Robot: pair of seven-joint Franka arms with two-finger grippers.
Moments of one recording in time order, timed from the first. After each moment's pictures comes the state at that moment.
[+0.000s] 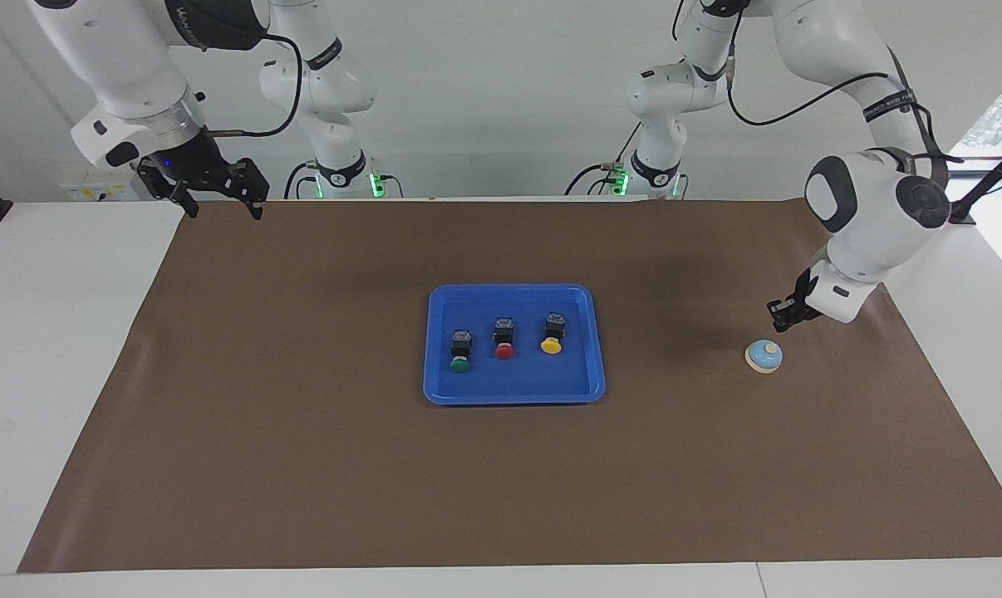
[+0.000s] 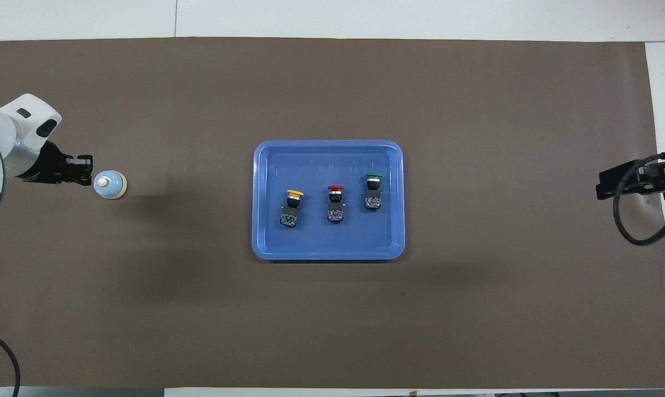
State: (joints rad) left arm 0.15 0.17 -0.11 -1.85 0.01 1.93 -0.05; right arm -0.10 -0.04 0.07 -1.62 -0.02 1.47 0.03
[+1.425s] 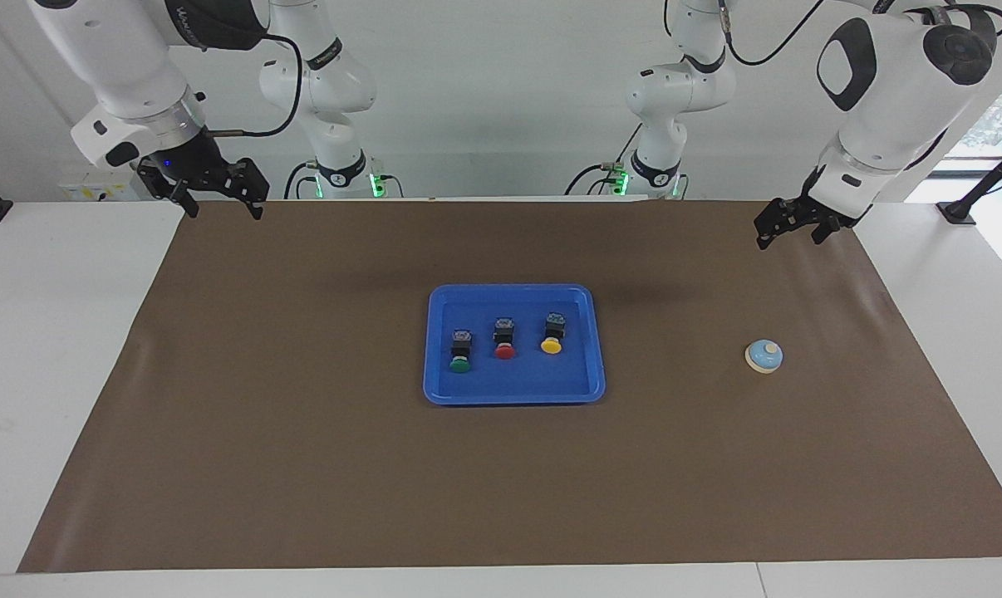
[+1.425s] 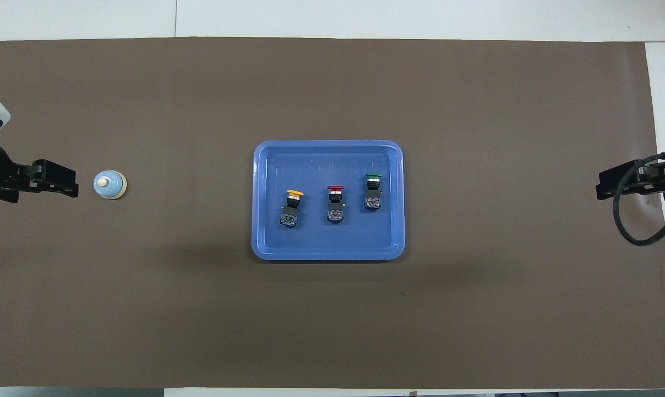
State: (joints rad) left arm 0.10 -0.02 -0.13 -1.73 0.01 1.60 -0.05; right arm -0.10 -0.04 0.07 -1.62 -0.02 1.47 0.03
